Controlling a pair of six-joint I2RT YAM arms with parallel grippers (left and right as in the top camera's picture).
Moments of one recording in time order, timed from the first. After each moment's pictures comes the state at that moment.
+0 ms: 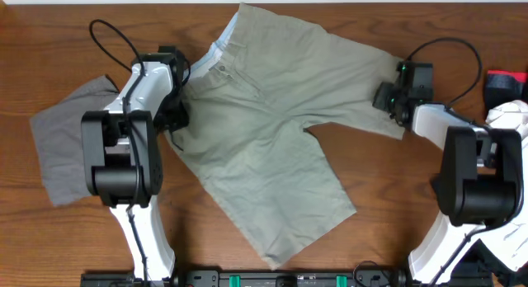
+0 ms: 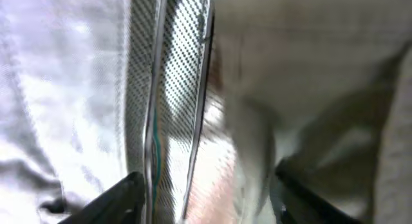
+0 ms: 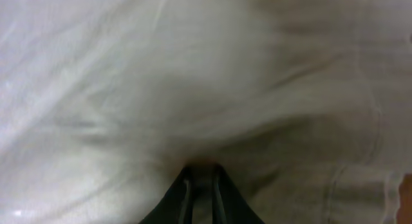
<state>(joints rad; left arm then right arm) -0.02 2.14 1.55 -1.10 -0.32 -0.46 -0.06 2.01 1.08 0.00 -0.05 0.31</state>
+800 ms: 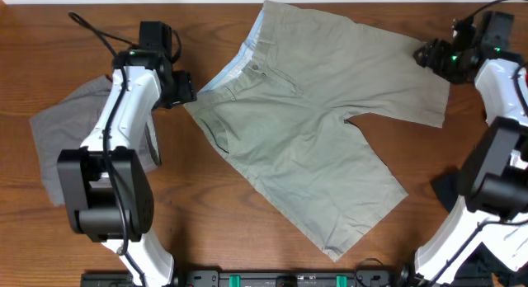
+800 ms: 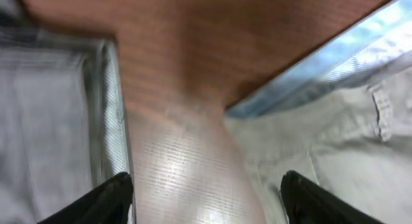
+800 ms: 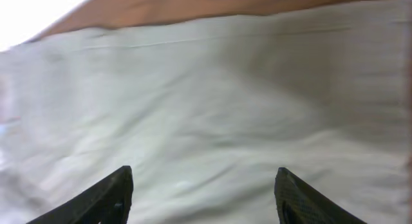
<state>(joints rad) -0.02 1.91 1.49 -0.85 -0.07 -0.22 -0.29 2.08 1.65 -0.57 -0.42 0.22</state>
